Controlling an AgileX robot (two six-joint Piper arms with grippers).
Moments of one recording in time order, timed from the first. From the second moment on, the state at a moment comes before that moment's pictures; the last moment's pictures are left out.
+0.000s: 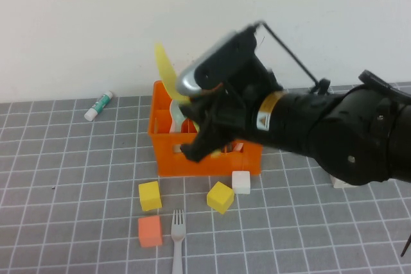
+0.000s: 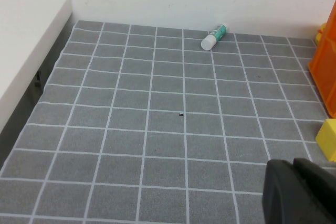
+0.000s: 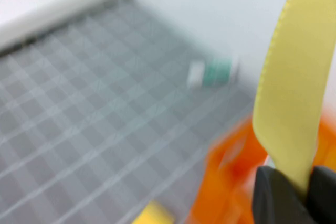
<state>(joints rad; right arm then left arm) 0.79 1.67 -1.17 0.03 0.04 -0.13 0.07 -0.01 0.02 -0.05 0.37 -0.11</state>
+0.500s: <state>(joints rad) 0.63 1.81 -1.17 0.14 -0.39 -0.28 0.07 -0.01 0.02 -0.05 0.37 -0.11</state>
